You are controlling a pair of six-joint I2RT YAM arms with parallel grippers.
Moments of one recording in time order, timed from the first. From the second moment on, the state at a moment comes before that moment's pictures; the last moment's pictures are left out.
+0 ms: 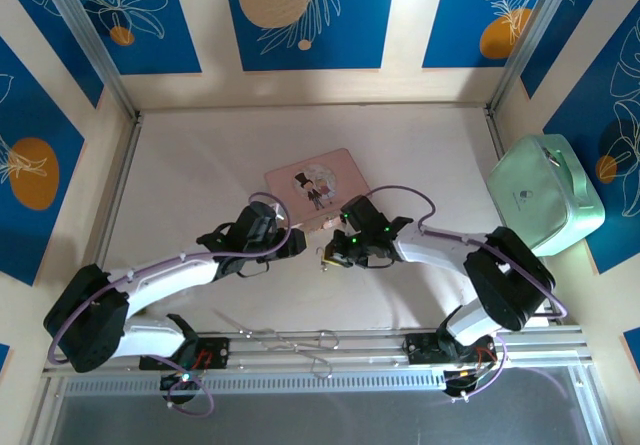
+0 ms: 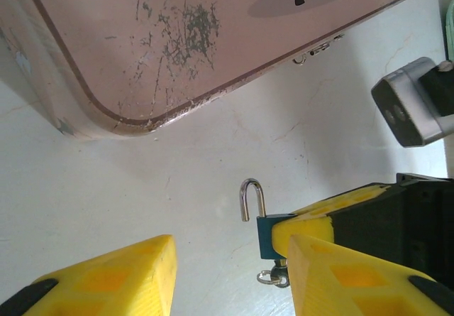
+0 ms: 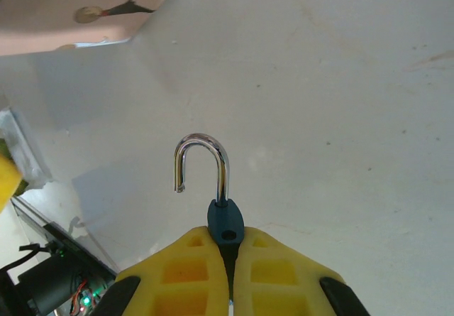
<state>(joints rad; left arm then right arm) -0.75 1.27 0.64 -0.13 0.16 -0.84 0.72 1.51 0.74 -0.26 -0.39 0.98</state>
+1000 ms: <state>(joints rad) -0.74 1.27 0.61 -0.12 0.16 -0.84 0.69 1.55 0.72 -0.30 -0.32 0.99</state>
